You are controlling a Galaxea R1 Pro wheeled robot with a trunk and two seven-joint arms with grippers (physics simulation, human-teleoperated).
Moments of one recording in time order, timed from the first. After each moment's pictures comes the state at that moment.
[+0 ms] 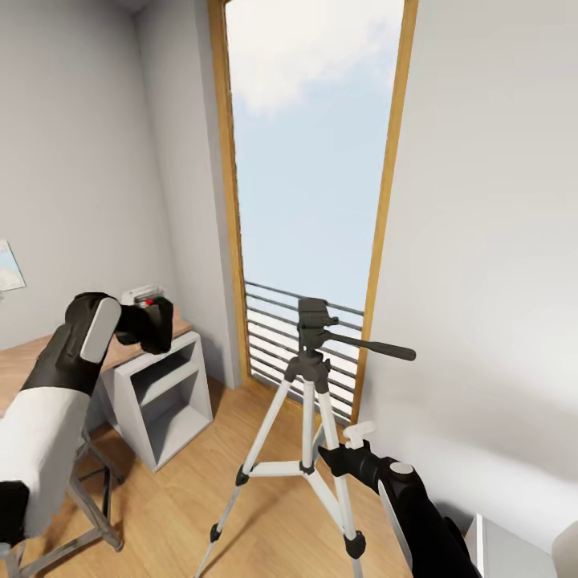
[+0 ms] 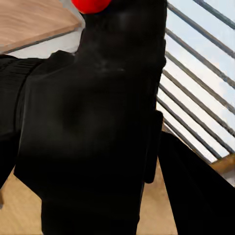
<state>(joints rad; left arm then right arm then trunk) -1.03 0.23 0.02 -1.05 0.57 1.02 0.32 -0.37 0.10 -0.01 -1.03 0.16 0.37 0.41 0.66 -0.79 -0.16</state>
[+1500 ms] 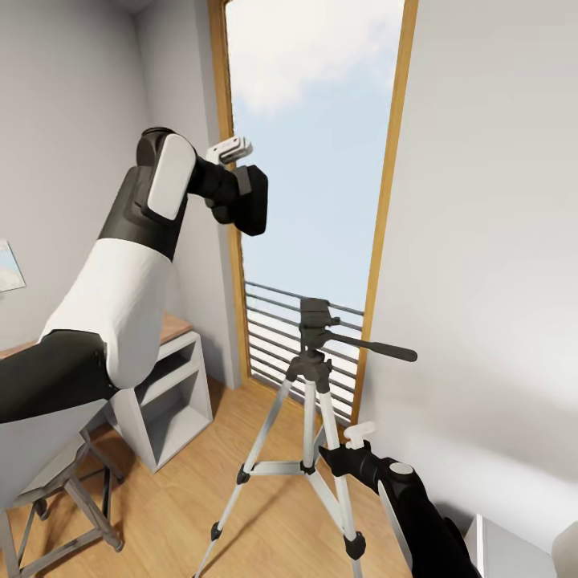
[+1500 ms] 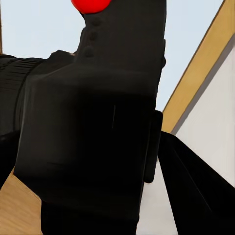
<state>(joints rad) -1.62 -0.16 0.00 -0.85 0.56 1.04 0.31 -0.38 0.10 -0.01 -1.03 0.15 0.37 0.39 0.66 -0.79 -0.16</state>
